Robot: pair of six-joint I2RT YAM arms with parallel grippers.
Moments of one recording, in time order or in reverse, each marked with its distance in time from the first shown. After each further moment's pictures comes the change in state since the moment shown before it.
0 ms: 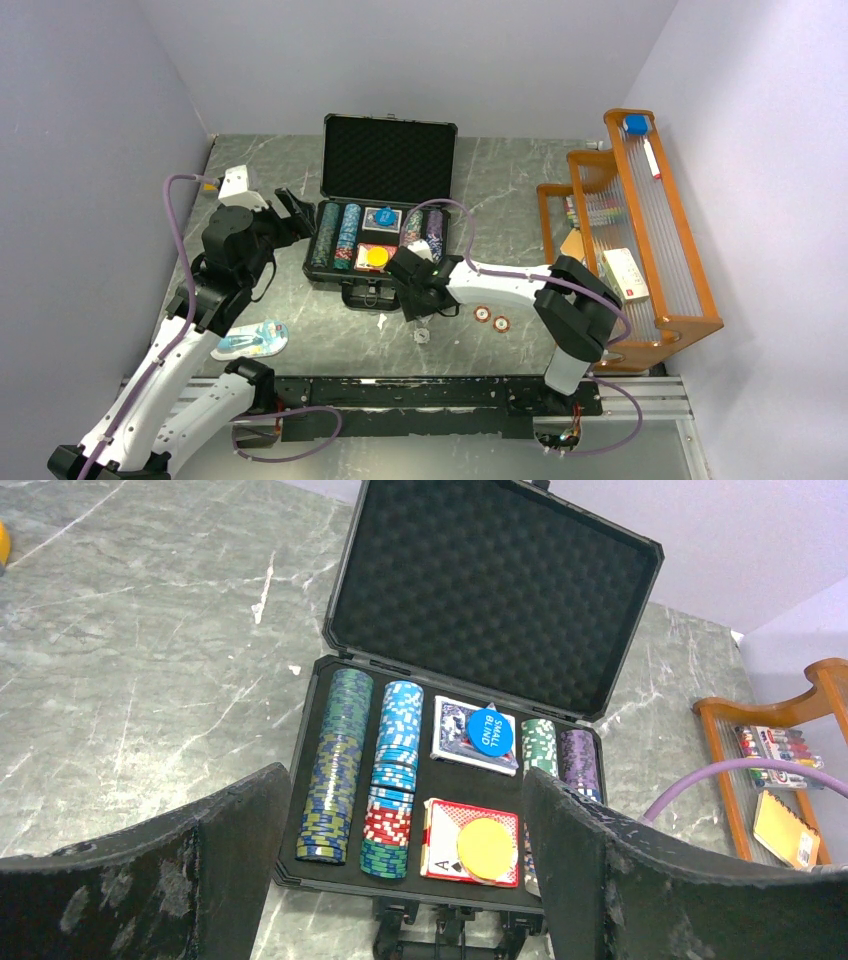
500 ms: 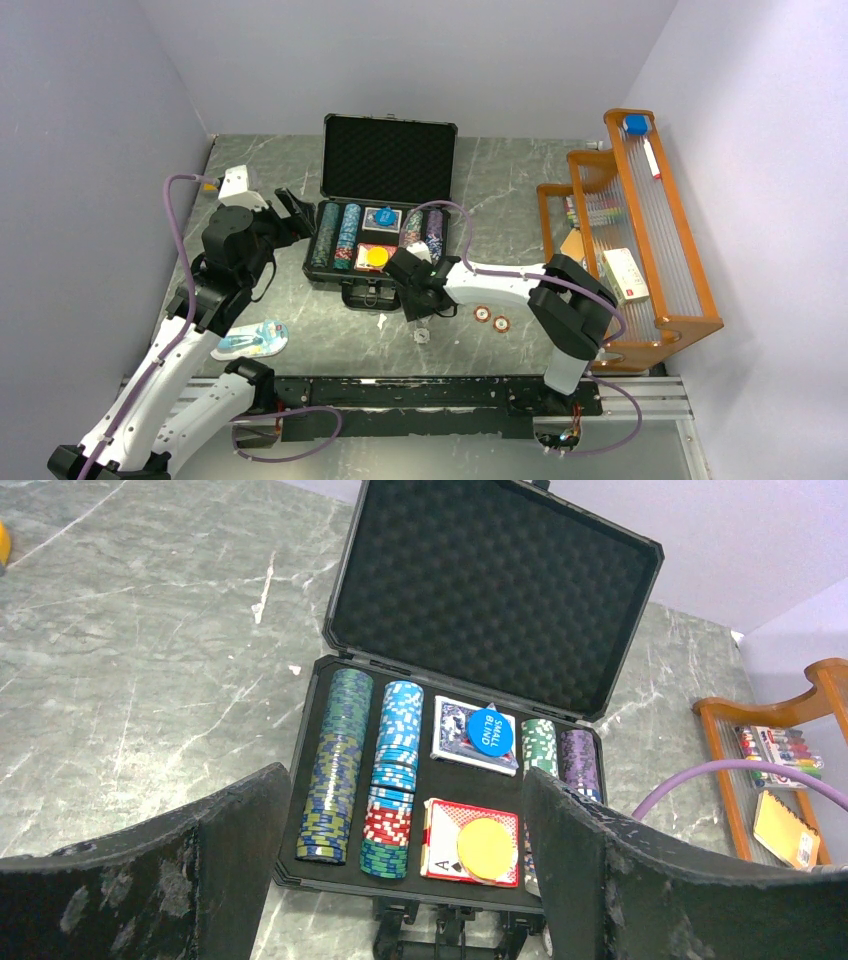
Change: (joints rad) left arm 0.000 0.000 0.000 0.000 0.000 0.000; right arm 0.000 0.028 -0.002 0.022 -0.018 0.019
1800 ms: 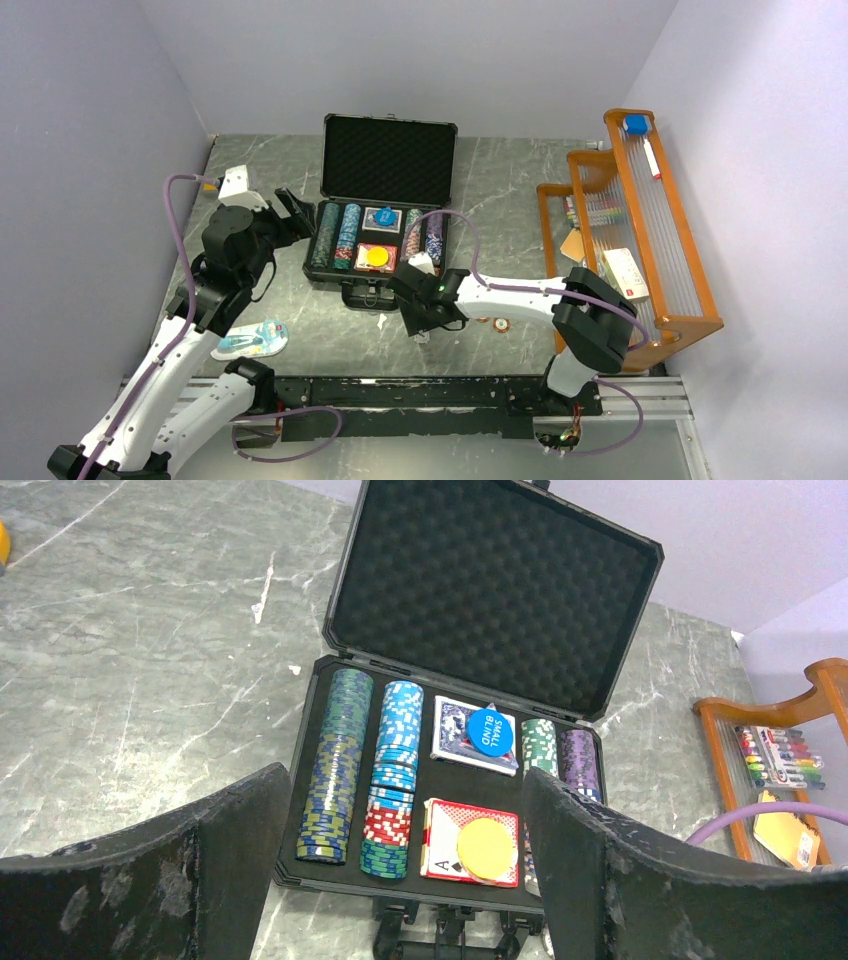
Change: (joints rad) left arm 0.000 0.000 0.000 0.000 0.000 0.000; right arm 0.082 -0.121 -0.076 -0.031 -0.018 0.054
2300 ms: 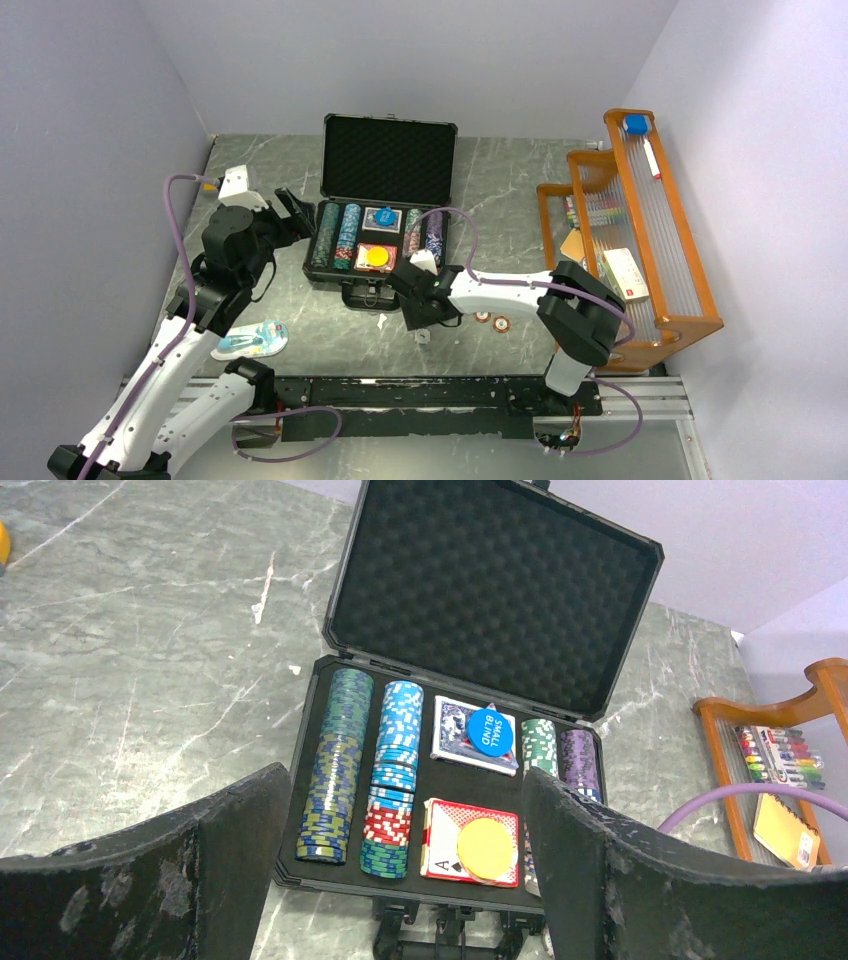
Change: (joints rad) left arm 0.000 0.000 0.000 0.000 0.000 0.000; right arm -0.035 0.069 0.018 0.016 0.055 0.037
